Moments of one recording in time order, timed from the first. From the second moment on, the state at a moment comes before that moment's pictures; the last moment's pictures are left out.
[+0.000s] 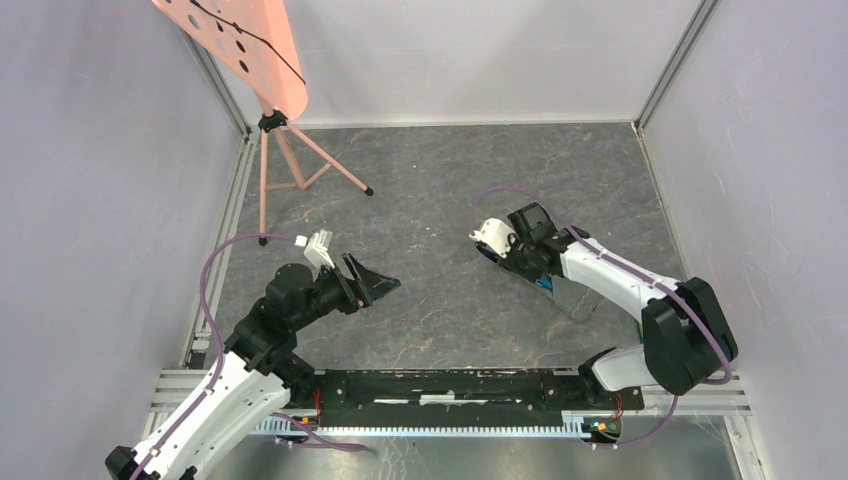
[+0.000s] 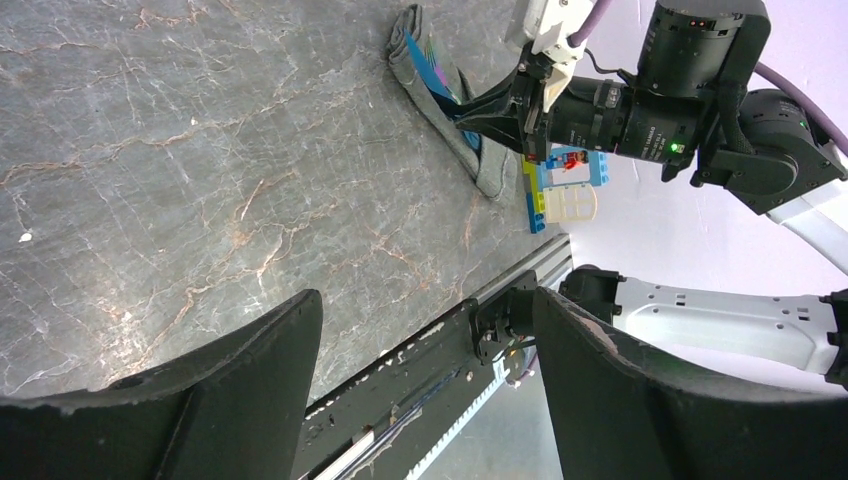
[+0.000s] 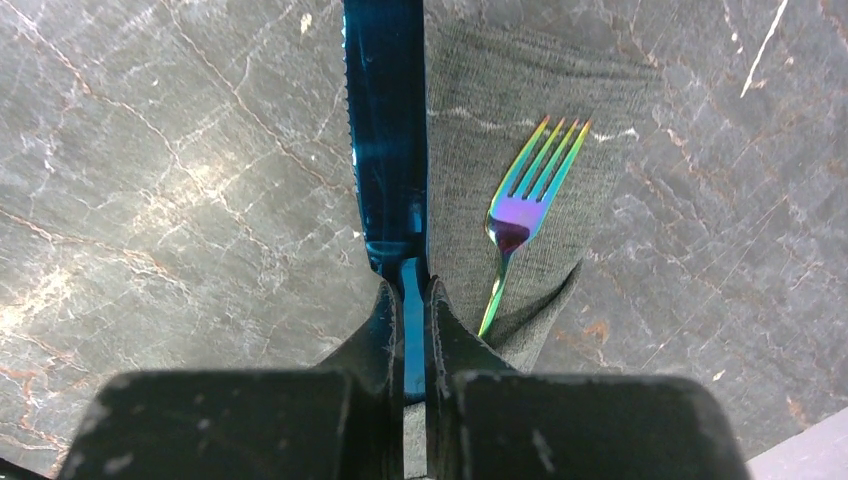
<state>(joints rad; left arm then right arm) -0.58 0.47 0.46 -0.33 0.21 -0.96 0.51 1.41 0.84 -0.55 0.01 -0.58</state>
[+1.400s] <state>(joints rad) -0.58 0.48 0.45 -0.30 0.25 -0.96 0.41 1.28 0.70 -0.59 0.11 -0.50</state>
